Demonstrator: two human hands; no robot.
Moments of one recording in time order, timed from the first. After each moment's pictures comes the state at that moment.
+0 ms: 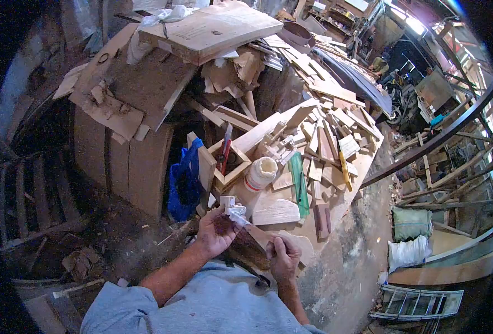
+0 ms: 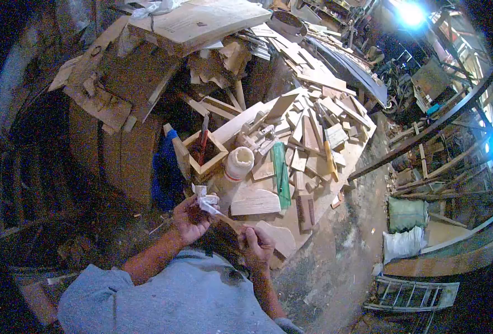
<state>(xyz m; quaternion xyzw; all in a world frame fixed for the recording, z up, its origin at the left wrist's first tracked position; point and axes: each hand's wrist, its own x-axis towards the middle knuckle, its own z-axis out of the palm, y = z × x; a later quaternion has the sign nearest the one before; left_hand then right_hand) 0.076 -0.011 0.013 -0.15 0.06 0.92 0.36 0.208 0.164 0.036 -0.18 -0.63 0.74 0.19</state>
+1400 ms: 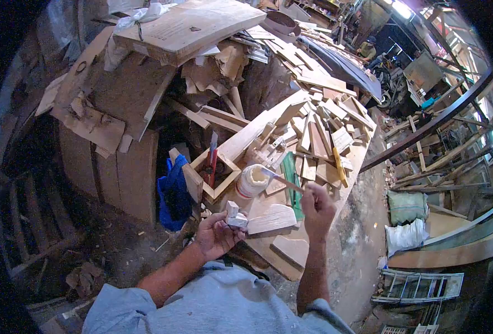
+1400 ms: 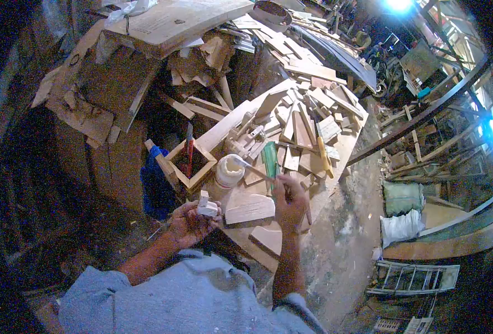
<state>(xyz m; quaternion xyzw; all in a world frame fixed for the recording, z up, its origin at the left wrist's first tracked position) 0.036 -0.002 0.003 -0.07 0.00 0.84 0.53 0.096 0.253 0.116 -0.17 -0.82 0.45 0.32</state>
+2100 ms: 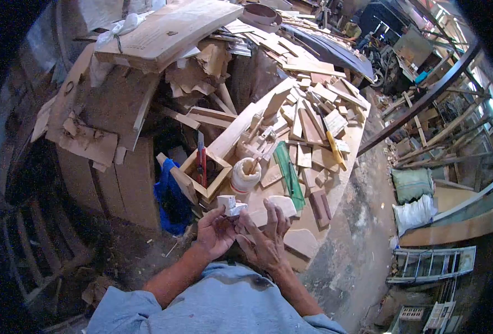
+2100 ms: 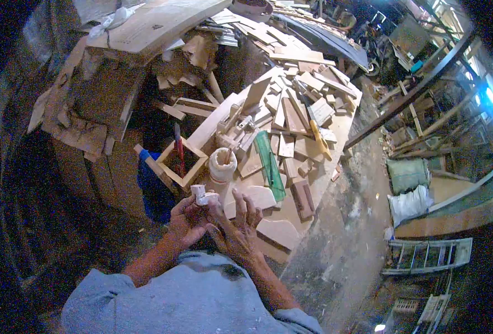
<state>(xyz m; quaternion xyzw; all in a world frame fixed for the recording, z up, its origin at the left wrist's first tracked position) 0.042 0.011 0.042 -0.12 0.10 0.88 0.45 0.146 0.148 0.084 -0.03 -0.96 0.16 0.21</state>
